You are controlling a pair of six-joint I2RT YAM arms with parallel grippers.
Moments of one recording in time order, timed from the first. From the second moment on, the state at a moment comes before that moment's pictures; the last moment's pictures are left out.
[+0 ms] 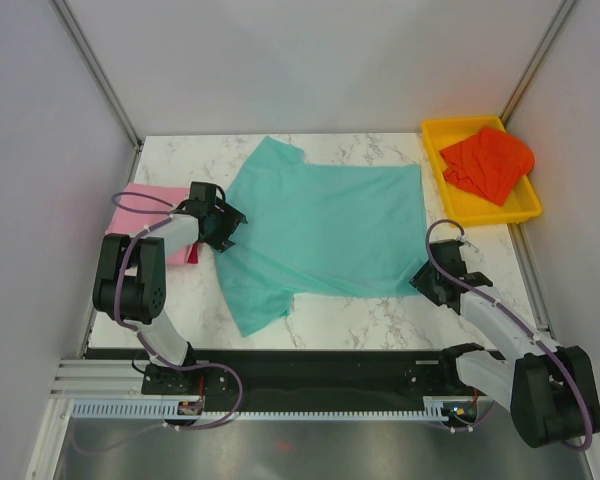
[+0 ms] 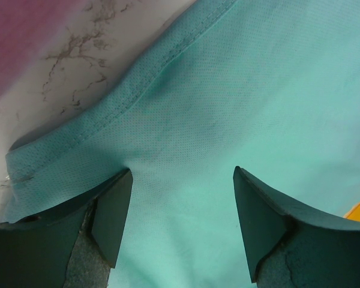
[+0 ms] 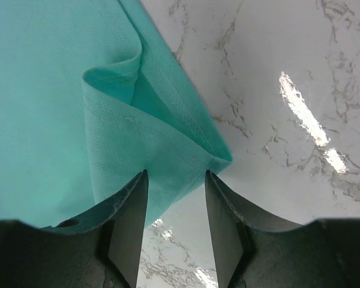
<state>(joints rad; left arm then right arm) -0.12 1.72 0.97 -0.22 0.04 -1.08 0.19 1.02 0.45 -0.43 0.22 0.88</state>
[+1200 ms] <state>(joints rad) -0.11 1.74 0.99 -0.23 0.05 -1.08 0.19 0.87 0.53 -0.74 0.33 1.03</state>
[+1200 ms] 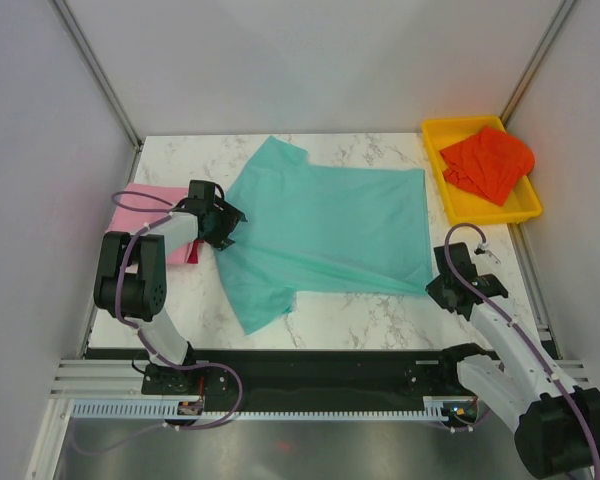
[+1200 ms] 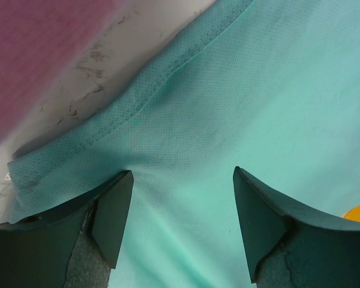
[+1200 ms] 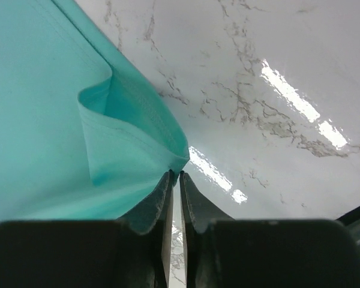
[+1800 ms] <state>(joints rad) -0.16 1.57 0.94 -0.33 -0.01 -1.03 0.22 0.92 0.56 -0.76 0.36 1.02</state>
